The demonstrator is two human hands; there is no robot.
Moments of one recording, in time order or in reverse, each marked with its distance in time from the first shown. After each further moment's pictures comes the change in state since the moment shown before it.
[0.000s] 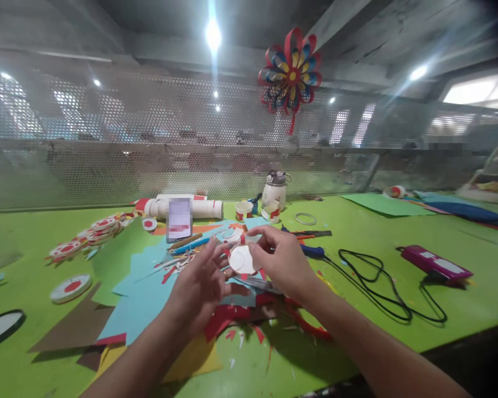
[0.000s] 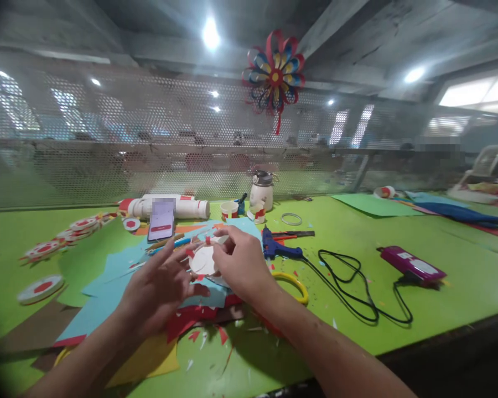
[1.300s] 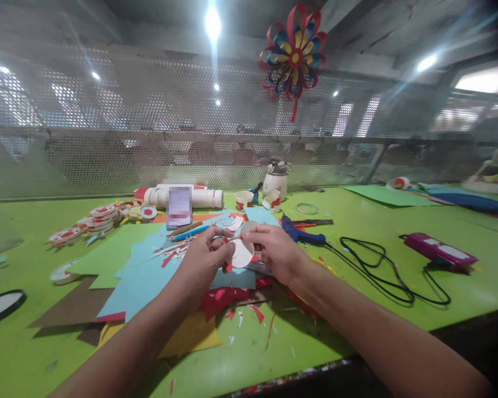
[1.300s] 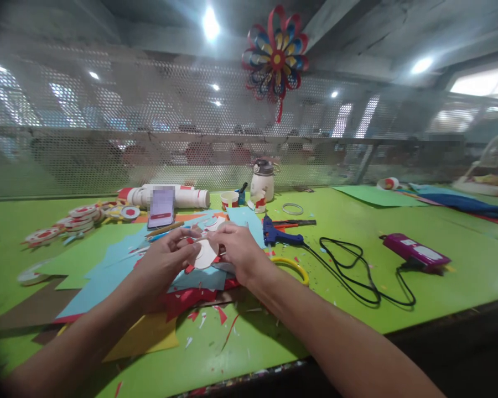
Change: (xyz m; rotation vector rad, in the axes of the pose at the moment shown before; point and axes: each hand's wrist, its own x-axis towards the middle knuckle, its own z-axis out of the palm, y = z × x) left_hand 0.010 -0.010 -0.011 0.687 0.239 0.211; right_hand 0.005 0.026 0.022 0.721 -0.173 0.429
